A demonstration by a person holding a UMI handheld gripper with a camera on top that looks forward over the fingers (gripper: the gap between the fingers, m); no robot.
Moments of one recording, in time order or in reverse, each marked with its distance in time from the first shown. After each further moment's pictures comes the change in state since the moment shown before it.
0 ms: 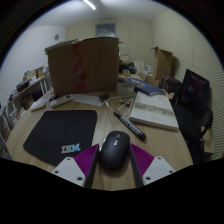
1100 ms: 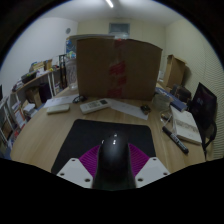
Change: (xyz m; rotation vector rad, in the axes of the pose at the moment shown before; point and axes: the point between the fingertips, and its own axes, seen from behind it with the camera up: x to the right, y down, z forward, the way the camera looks) arm -0.174 -0.042 0.025 -0.008 -0.017 -0.100
